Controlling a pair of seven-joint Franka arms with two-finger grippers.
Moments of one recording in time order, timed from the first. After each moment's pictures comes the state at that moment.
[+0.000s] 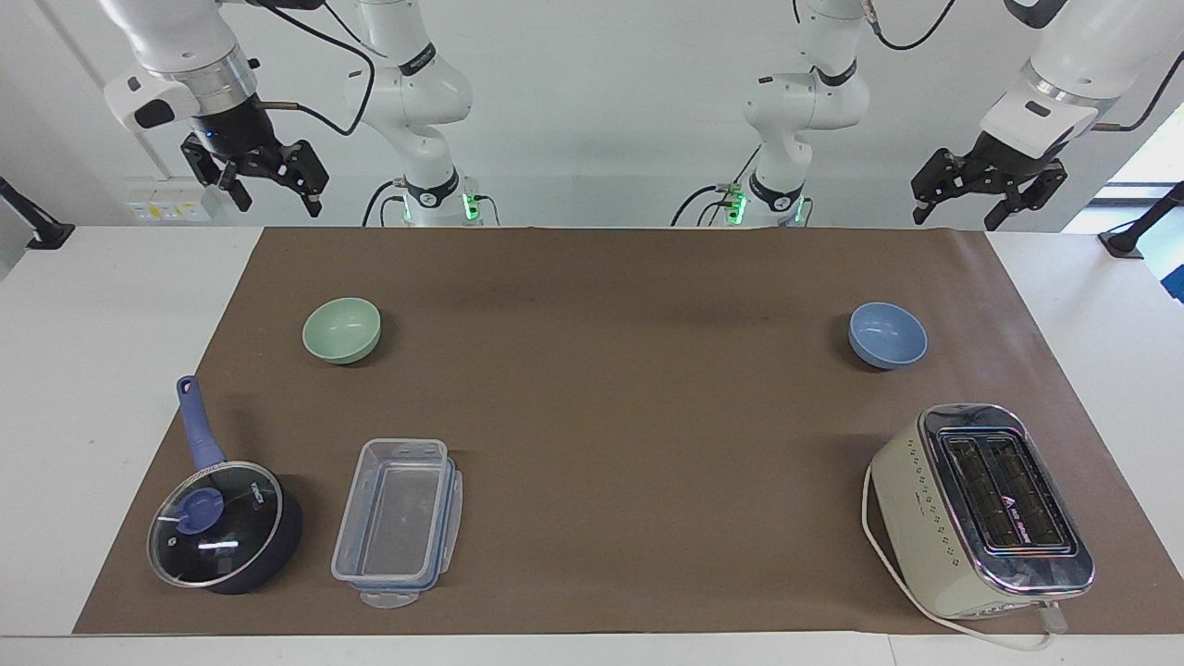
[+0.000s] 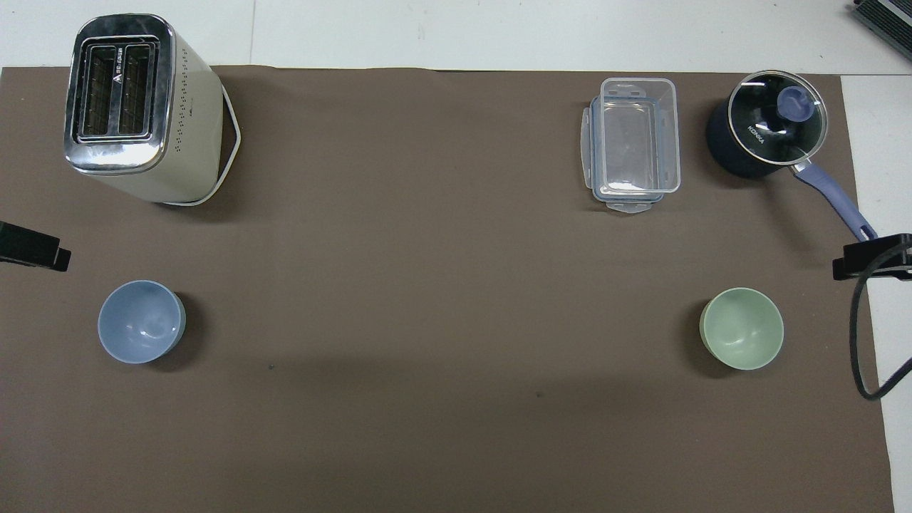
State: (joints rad) left arm -0.05 -0.02 0.03 -1.47 -0.02 1.40 0.14; right arm 0.01 -0.10 -0.07 -1.60 -0.02 1.47 0.05
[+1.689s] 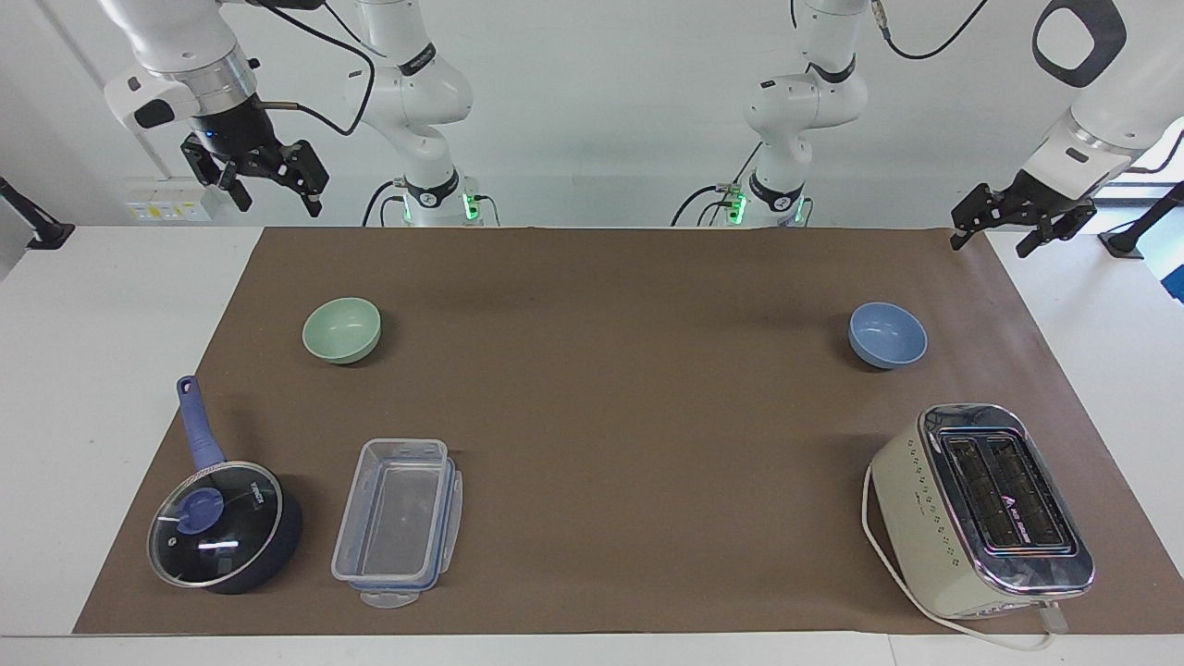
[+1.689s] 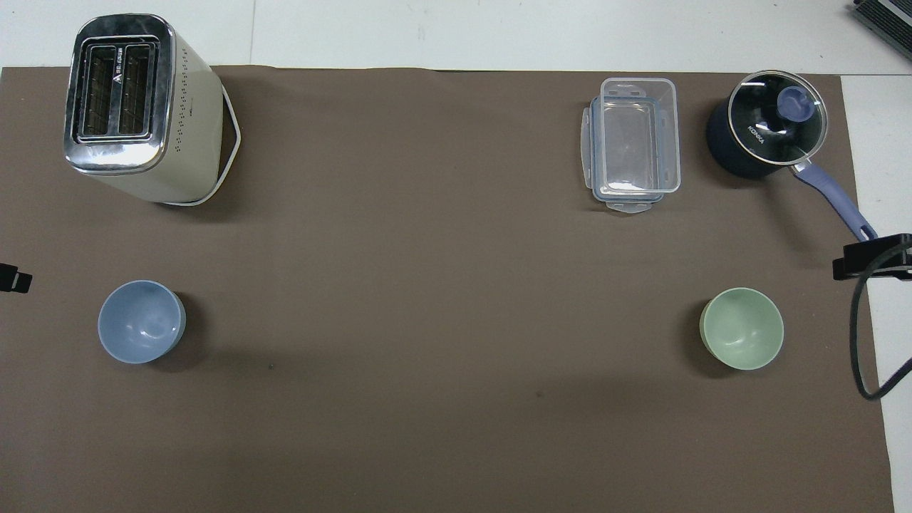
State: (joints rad) left arm 0.14 -0.06 0.04 -1.75 -0.02 1.62 0.39; right arm 0.01 -0.10 -0.07 -1.60 -0.02 1.47 0.05
